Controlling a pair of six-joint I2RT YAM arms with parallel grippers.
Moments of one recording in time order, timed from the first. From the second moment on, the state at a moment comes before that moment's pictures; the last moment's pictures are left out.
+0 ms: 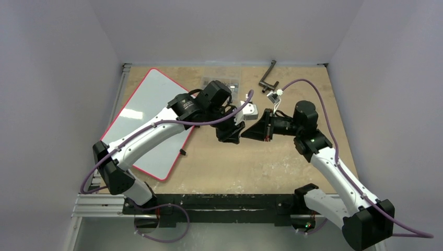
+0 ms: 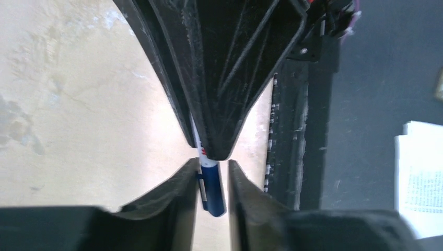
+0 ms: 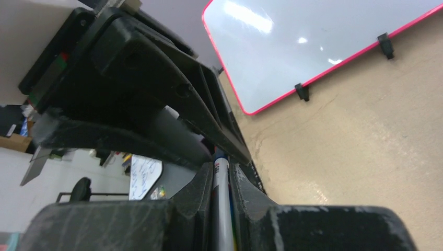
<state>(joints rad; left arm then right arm) -0.90 1.56 1.65 -0.93 0.52 0.29 0.35 0.96 0.76 0.01 -0.98 0.67</state>
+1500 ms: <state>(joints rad) -0.89 1.53 1.33 -0.58 0.30 0.16 0.19 0.81 1.01 -0.54 -0.35 0.53</state>
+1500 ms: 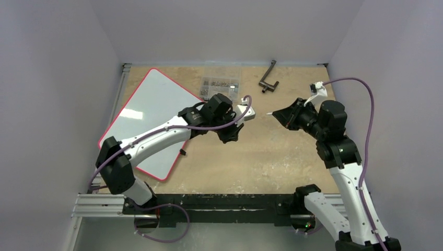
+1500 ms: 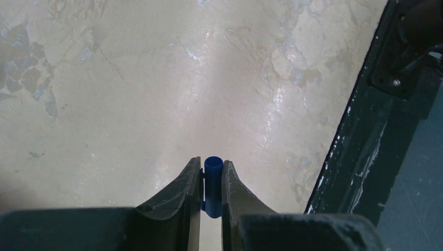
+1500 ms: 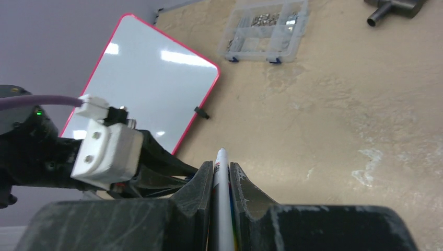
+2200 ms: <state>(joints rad) -0.88 1.93 1.36 -0.28 0.19 -0.31 0.19 0.69 0.98 -0.56 -0.02 0.50</state>
